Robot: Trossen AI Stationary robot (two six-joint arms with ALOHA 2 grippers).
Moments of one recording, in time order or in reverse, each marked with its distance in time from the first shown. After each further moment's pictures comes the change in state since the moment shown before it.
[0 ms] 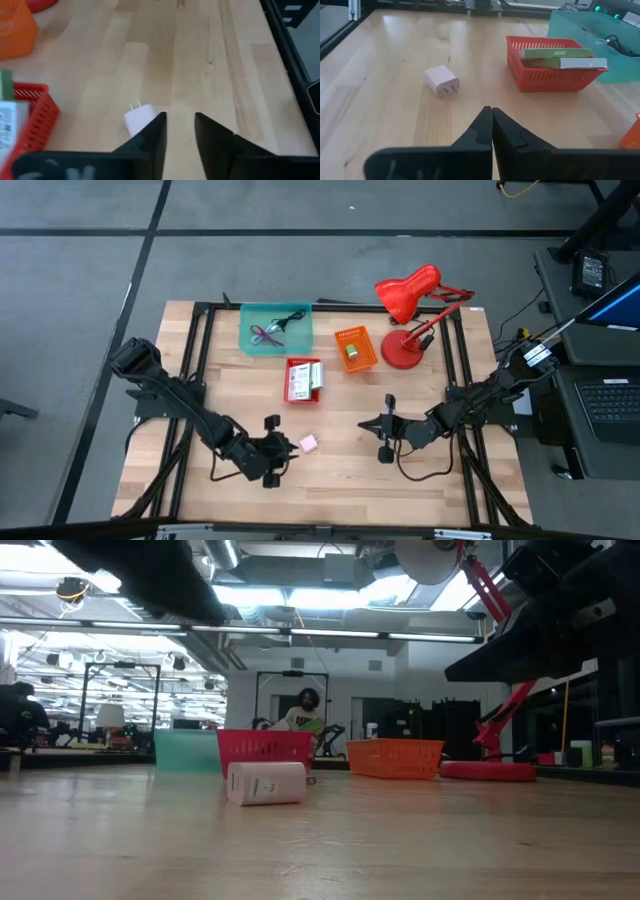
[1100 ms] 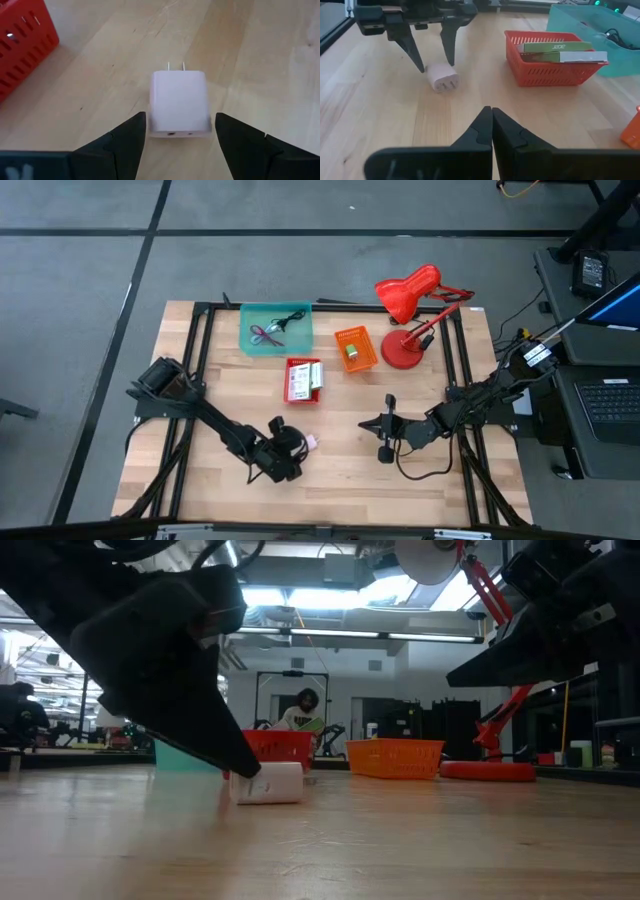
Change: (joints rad) left arm 0.070 0.297 -0.013 0.127 -0.080 -0.333; right arm 0.000 0.000 0.000 -0.024 0.000 0.029
